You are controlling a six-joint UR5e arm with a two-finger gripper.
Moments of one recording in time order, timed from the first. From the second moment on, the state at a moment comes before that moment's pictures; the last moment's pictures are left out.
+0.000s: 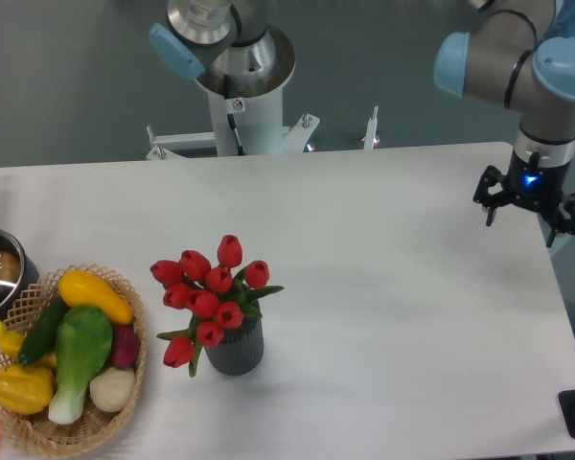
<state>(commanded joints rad) 2.92 -1.96 -1.58 -0.92 1.43 1.50</state>
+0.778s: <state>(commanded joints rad) 2.92 -1.71 -1.92 -0.92 1.12 1.50</state>
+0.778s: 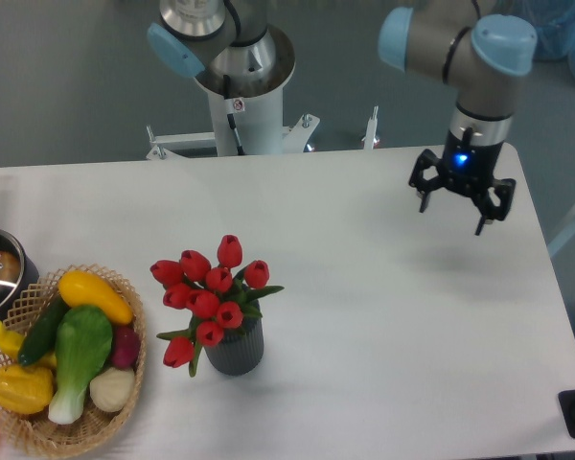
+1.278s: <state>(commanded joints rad) 2.80 -1.65 -1.95 -0.92 0.91 1.50</state>
